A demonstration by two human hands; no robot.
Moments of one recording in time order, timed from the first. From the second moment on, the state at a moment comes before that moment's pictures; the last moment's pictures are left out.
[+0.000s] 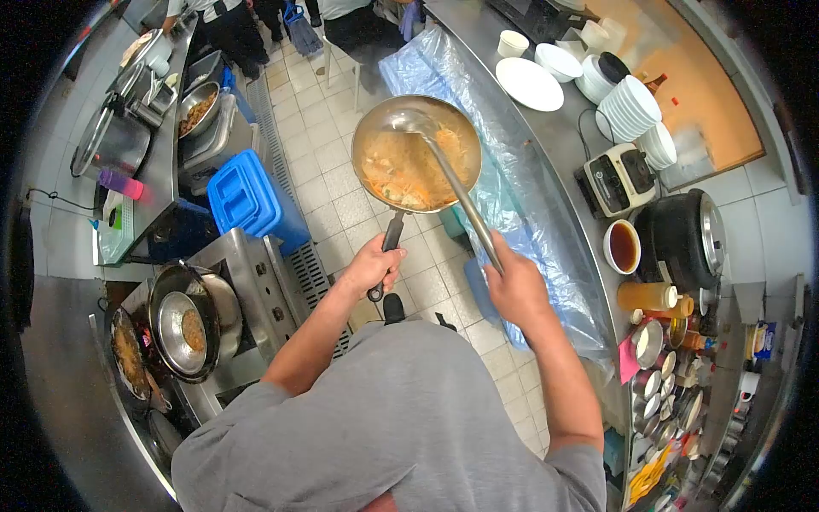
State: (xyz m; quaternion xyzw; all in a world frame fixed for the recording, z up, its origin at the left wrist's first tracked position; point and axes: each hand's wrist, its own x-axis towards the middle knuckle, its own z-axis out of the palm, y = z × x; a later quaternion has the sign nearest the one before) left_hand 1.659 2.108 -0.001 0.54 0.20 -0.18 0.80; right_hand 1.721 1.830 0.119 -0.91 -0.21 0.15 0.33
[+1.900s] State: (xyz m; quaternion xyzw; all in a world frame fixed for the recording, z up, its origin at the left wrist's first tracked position) left_hand 2.040 2.107 0.027 0.57 0.13 -0.22 0.78; right_hand 2.015 1.765 0.210 -0.28 0.15 0.36 0.88
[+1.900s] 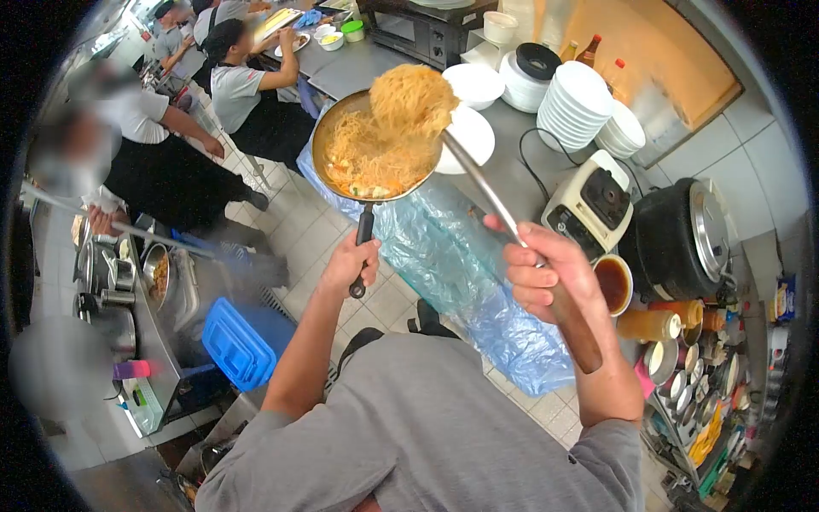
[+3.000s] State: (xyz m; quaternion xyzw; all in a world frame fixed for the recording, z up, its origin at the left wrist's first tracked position) left_hand 2.124 2.202 0.034 0.57 0.20 -0.25 0.75; right_hand 2.116 1.785 0.032 -0.90 0.11 0.02 0.43
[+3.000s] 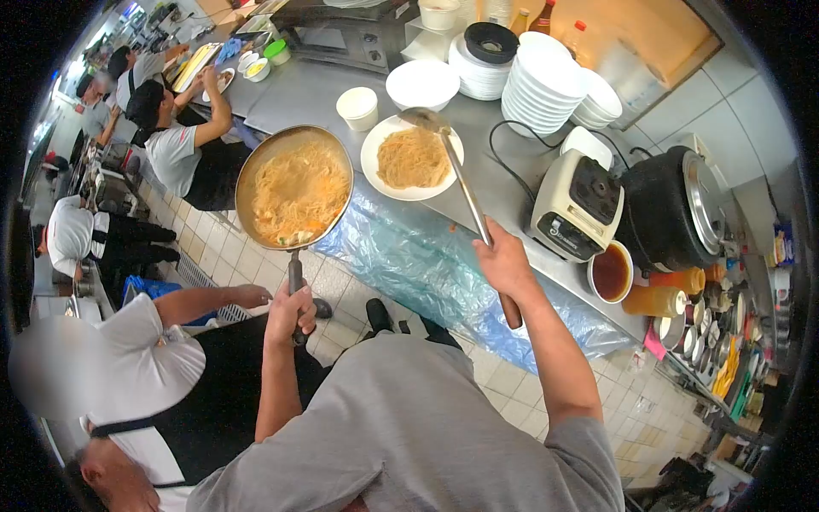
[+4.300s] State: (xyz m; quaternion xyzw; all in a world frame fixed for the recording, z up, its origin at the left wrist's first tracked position) left_hand 2.128 2.227 0.035 0.57 0.24 -0.17 0.77; right_hand 2.209 1.912 0.142 -0.91 -0.20 0.22 0.29
